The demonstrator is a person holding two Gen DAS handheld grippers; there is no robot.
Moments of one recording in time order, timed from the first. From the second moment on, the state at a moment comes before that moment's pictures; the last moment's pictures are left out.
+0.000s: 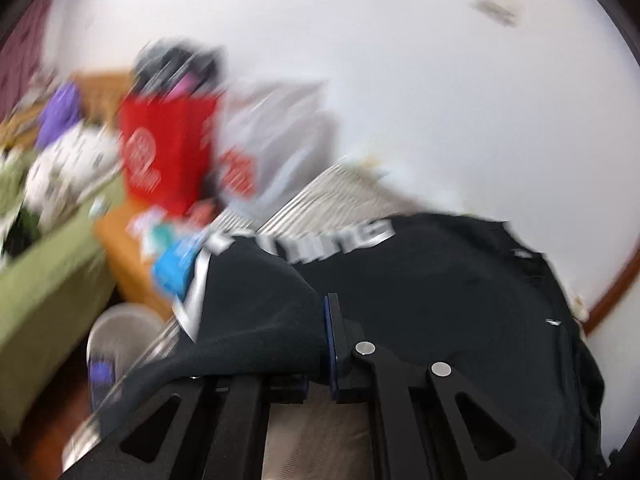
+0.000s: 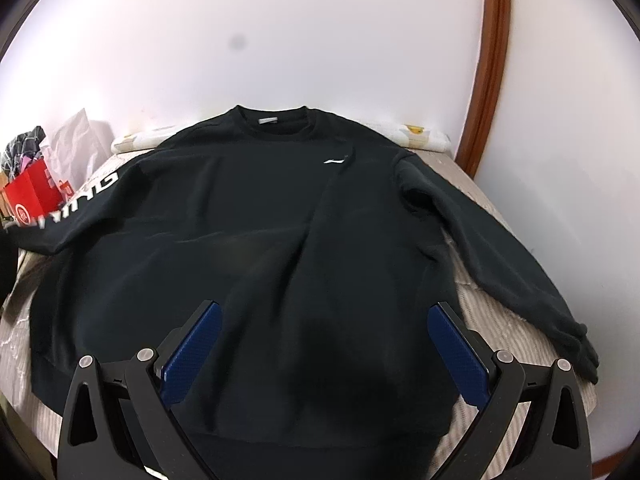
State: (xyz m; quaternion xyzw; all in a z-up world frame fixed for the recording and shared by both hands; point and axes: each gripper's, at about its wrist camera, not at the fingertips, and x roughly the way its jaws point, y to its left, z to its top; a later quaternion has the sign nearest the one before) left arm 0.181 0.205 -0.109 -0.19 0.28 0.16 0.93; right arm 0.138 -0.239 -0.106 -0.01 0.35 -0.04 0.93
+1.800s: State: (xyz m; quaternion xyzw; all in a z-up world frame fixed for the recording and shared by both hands) left arm 0.216 0.146 -0.184 -0.06 0.44 -0.01 0.90; right arm 0.281 -0.097 -0.189 -0.14 0.42 0.09 0.89
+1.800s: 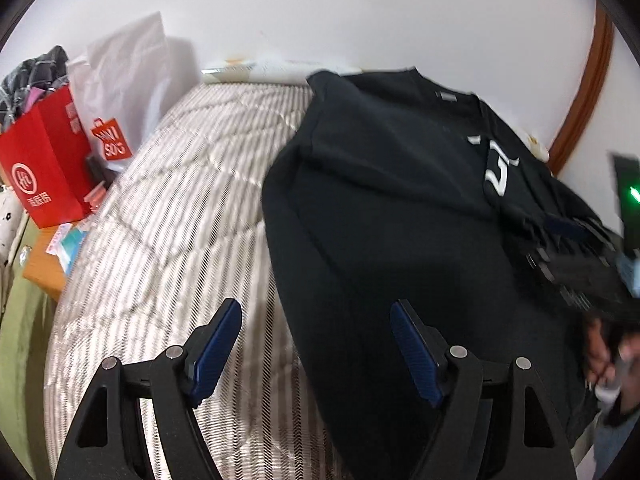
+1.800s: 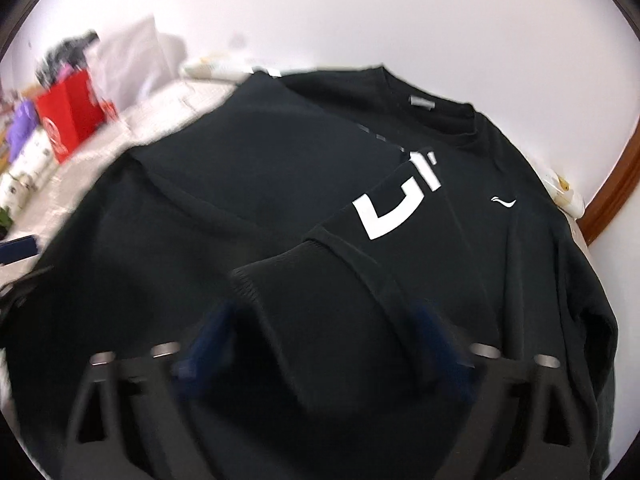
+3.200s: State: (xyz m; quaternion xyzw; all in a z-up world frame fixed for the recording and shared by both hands) left arm 0.322 0.167 -0.189 0.01 0.43 0.03 0.90; right arm 0.514 0.020 -0.146 -0.05 0.40 0.23 0.88
